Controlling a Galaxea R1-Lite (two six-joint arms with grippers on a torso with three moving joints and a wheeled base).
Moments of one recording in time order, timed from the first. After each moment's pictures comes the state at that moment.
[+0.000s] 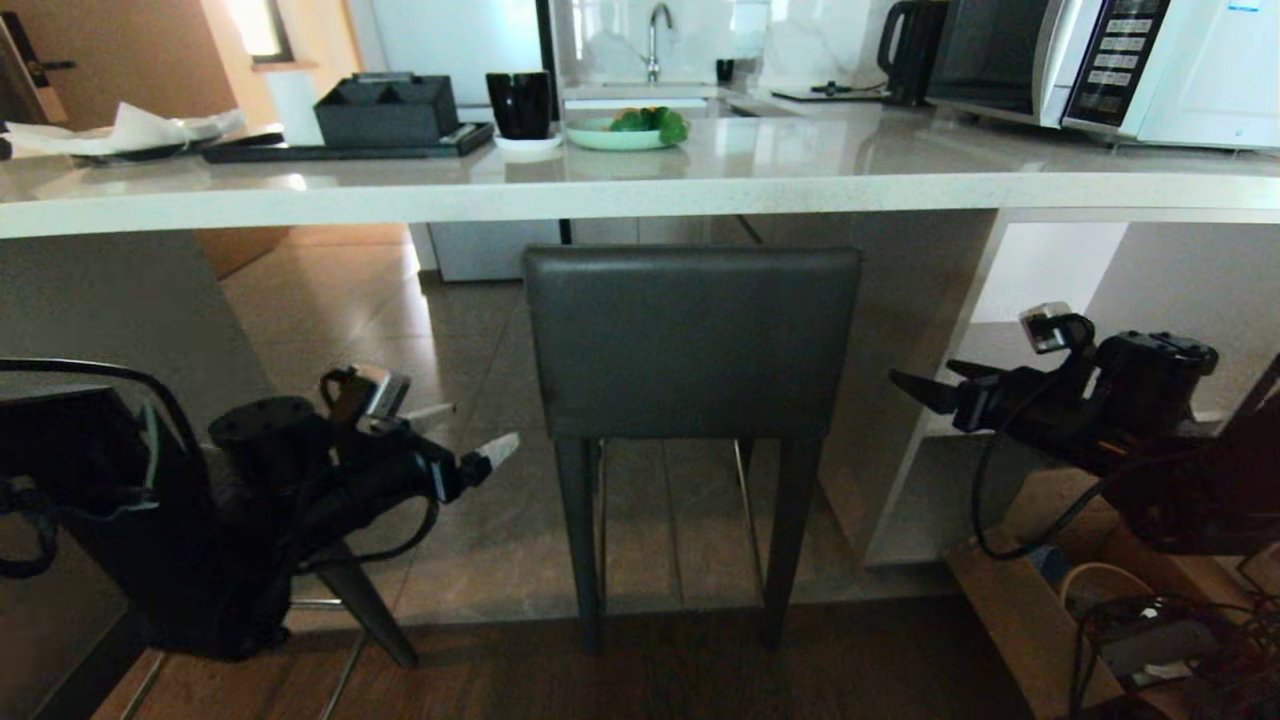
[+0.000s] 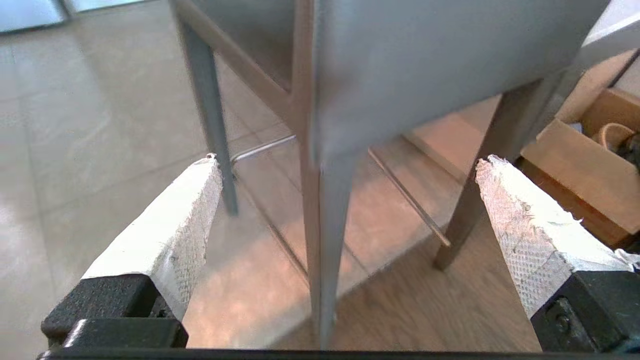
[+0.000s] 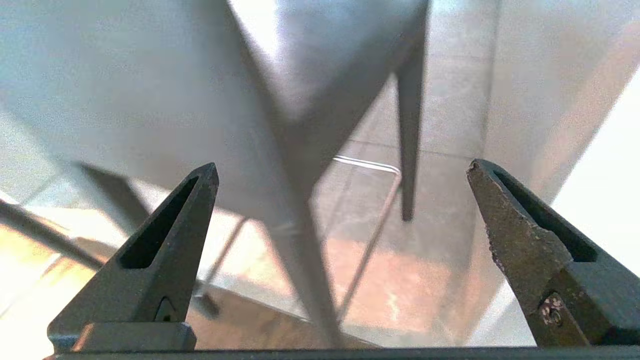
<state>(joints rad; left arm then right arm) -0.12 2.09 -0.59 -1.45 -0.46 0.00 -0.09 2.08 -0.84 -1.19 0.56 0.04</state>
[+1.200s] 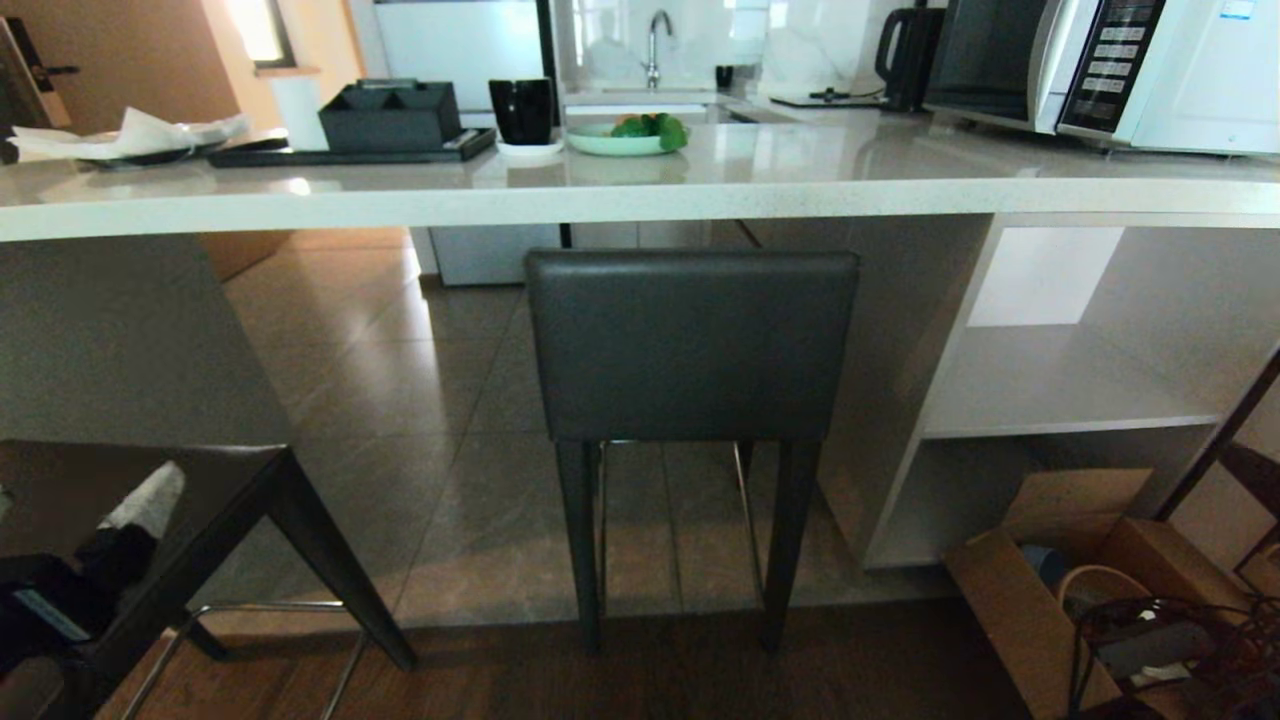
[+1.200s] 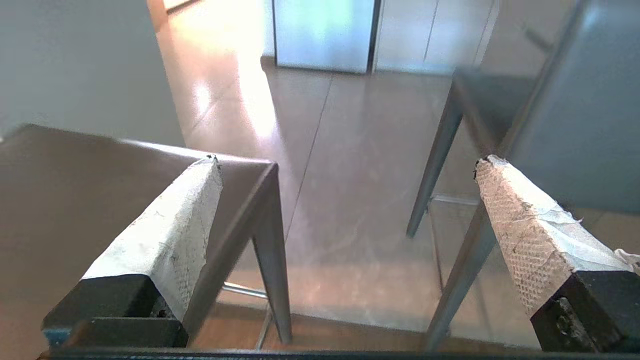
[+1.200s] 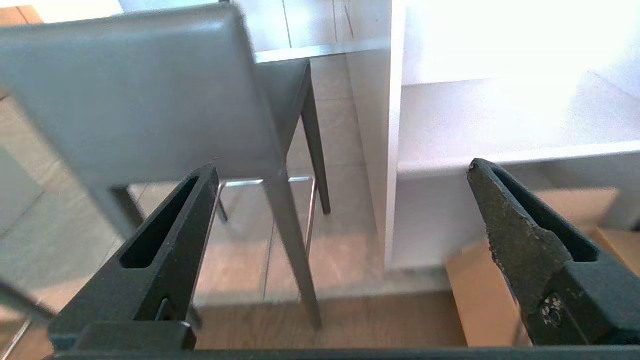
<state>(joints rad) -0.12 0.92 -0.13 -0.90 0.26 -0.03 -0.09 0.77 -0.32 -0.50 0.15 0.08</state>
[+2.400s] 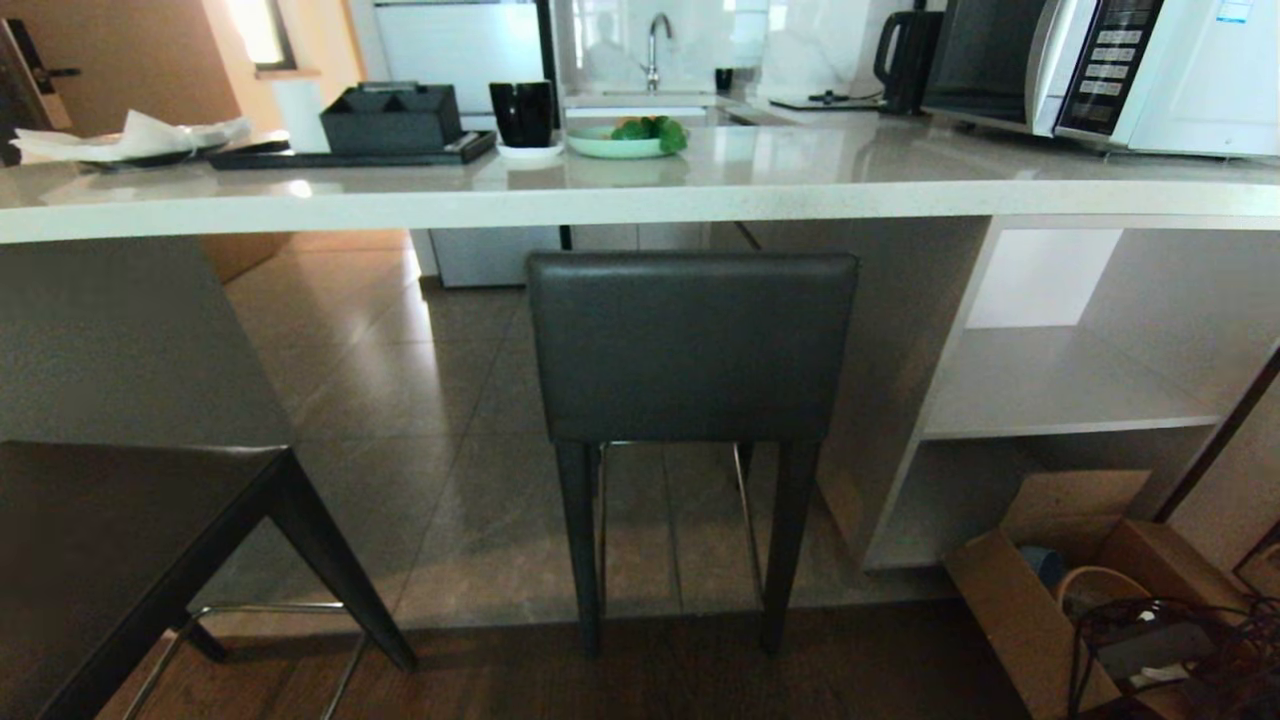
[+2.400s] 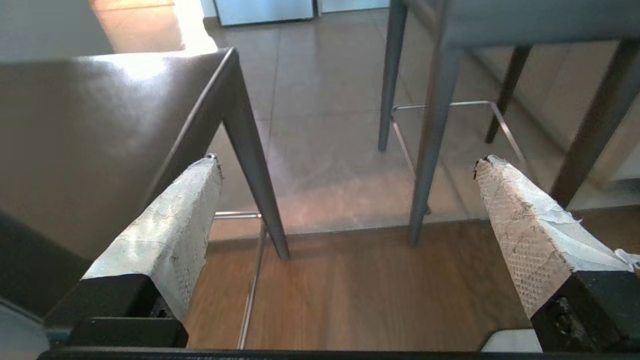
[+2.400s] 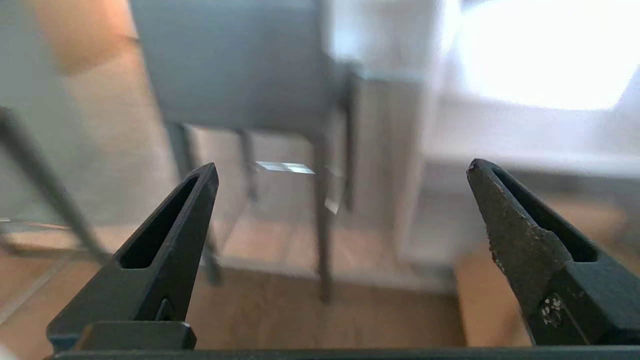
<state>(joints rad) 0.00 0.01 -0.06 0.05 -0.04 0.08 0.01 0.07 -0.35 0.16 0.17 0.00</state>
